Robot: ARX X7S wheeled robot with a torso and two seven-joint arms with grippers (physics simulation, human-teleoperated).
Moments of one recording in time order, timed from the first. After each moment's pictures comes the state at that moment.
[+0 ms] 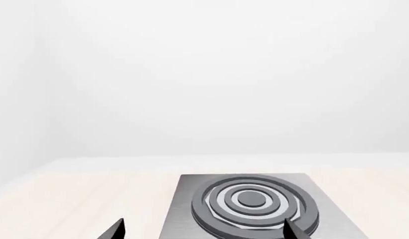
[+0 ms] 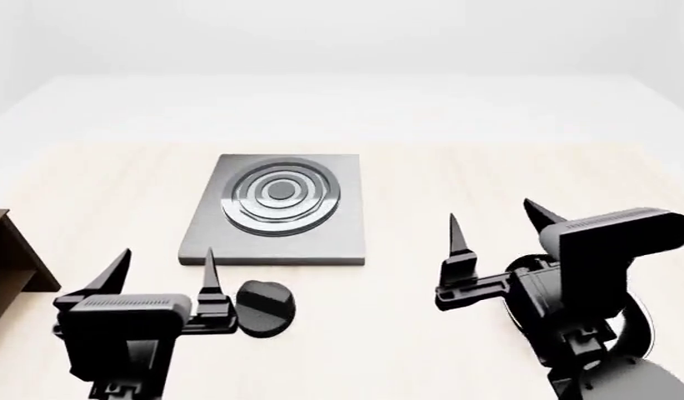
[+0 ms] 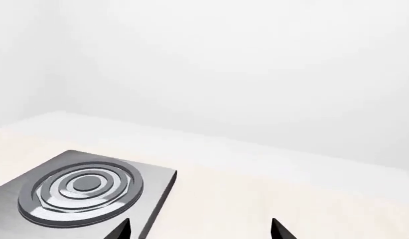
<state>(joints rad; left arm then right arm) 0.01 -0.29 0.04 0.47 -0.24 -0.27 -0.19 0.29 0.47 -0.02 -0.79 0.59 0.92 0.25</state>
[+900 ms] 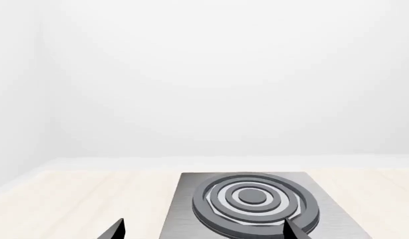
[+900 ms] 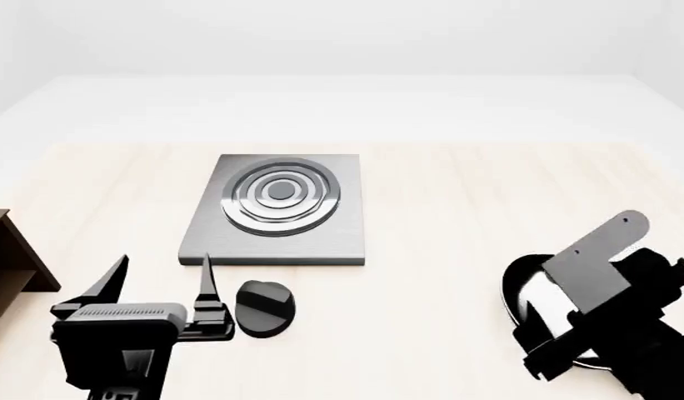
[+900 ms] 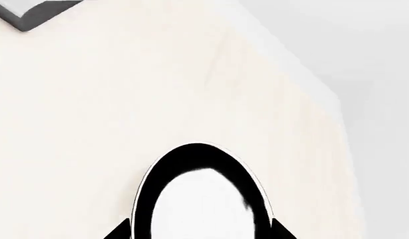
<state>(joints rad) 0.04 -0.30 0.04 0.44 -0.26 -0.20 -0.19 0.54 0.92 -0.24 -0.71 0.77 1.47 0.23</state>
